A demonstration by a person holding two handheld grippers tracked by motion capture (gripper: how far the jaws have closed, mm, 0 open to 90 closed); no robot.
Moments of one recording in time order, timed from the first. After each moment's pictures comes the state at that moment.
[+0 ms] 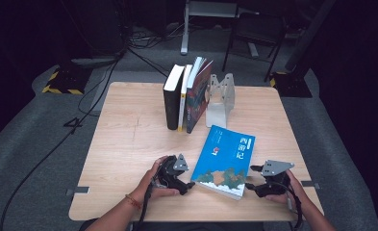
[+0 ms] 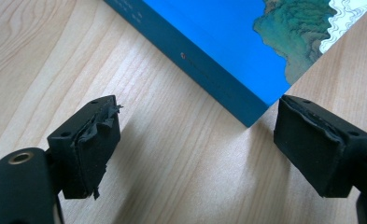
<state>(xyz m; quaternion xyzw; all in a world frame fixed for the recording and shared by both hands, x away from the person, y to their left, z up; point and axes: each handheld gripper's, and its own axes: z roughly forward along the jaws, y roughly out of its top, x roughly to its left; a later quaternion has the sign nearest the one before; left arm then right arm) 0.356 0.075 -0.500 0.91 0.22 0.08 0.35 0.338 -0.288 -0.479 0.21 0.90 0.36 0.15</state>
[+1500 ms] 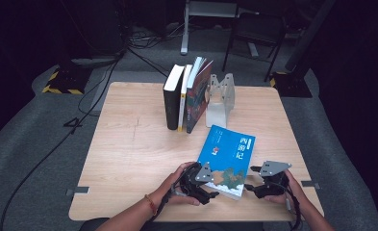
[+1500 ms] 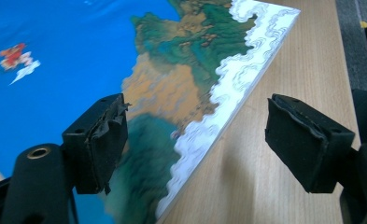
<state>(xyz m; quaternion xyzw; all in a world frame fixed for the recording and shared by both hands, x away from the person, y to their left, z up) 0.329 0.007 -0.478 0.91 0.11 0.06 0.39 0.338 -0.287 -0.483 0.22 0.90 0.35 0.15</state>
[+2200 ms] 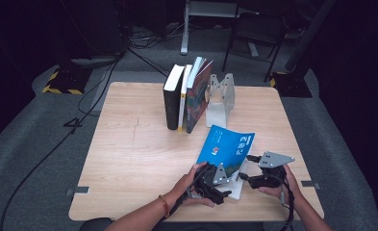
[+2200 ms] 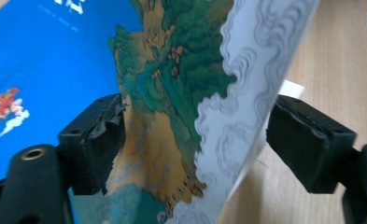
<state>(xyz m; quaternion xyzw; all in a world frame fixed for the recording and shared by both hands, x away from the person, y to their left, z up) 0.326 -0.032 -0.478 0.90 0.13 0.12 0.39 0.345 -0.267 -0.452 0.23 0.86 0.41 0.18</state>
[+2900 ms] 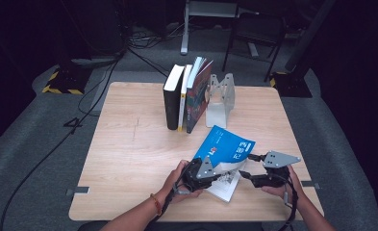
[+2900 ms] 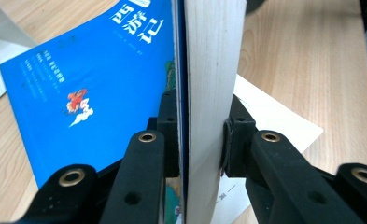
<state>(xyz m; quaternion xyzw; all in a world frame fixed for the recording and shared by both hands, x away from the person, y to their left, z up) 0.330 0.016 -0.459 0.88 0.14 0.12 0.43 0.342 -0.275 -0.442 0.22 0.85 0.45 0.18</state>
